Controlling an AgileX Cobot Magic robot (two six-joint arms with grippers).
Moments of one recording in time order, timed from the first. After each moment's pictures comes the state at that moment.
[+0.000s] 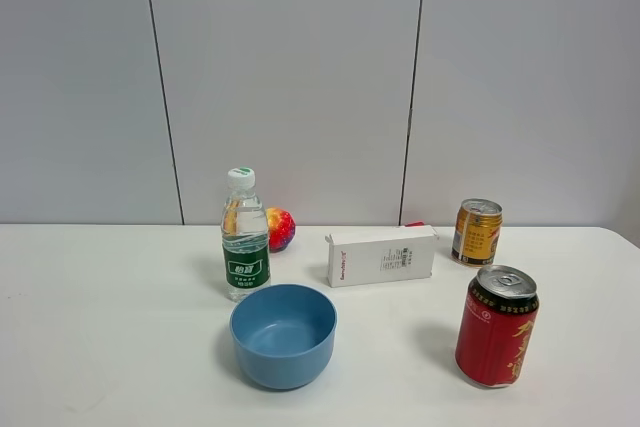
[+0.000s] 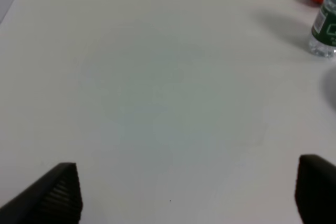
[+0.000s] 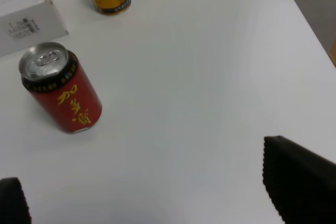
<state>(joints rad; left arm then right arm) 0.17 -0.01 -0.51 -0.09 1.06 0.09 -0.01 0.00 -0.50 0.05 1.06 0.00</state>
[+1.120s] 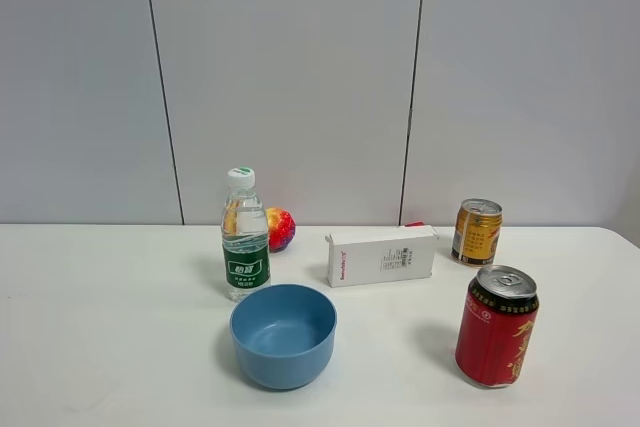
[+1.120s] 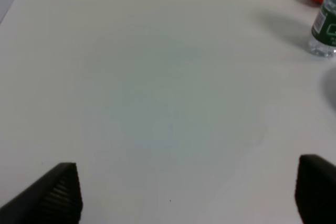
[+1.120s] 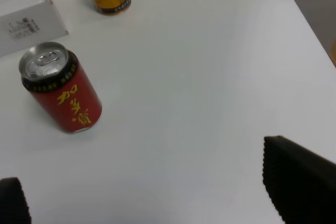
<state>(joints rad) 0.17 -0.01 -0.51 -0.09 1.06 0.09 -0.01 0.00 -0.50 0.05 1.06 0.00</state>
